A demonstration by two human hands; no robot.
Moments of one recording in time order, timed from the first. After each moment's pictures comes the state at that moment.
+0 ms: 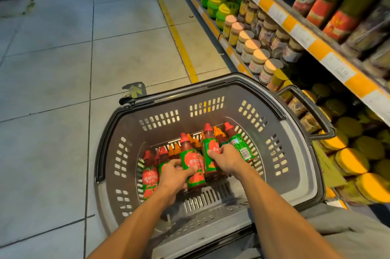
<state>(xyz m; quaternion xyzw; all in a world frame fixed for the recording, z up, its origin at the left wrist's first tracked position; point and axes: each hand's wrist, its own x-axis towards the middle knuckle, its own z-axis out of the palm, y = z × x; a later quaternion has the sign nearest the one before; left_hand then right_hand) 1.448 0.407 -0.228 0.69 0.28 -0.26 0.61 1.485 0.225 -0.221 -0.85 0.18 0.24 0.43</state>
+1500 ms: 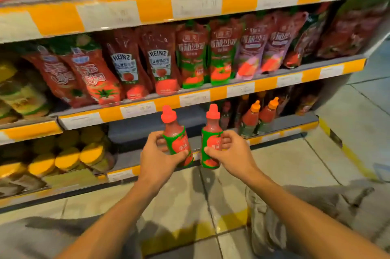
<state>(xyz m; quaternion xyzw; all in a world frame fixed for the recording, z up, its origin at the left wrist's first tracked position) 1.133 -0.012 -0.102 0.66 -0.46 -0.38 0.45 0.932 -0.037 -0.121 -0.53 0.63 -0.37 0.43</state>
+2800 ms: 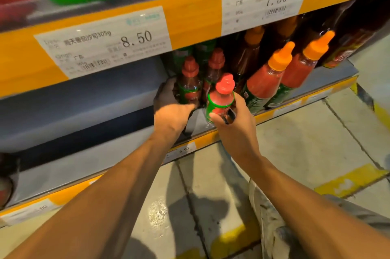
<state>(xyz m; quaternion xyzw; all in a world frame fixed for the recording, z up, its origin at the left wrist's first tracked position) 1.025 -0.251 -0.329 0.66 -0.55 -0.34 0.38 0.873 -0.182 -0.339 -0.50 0.65 -0.46 0.34</state>
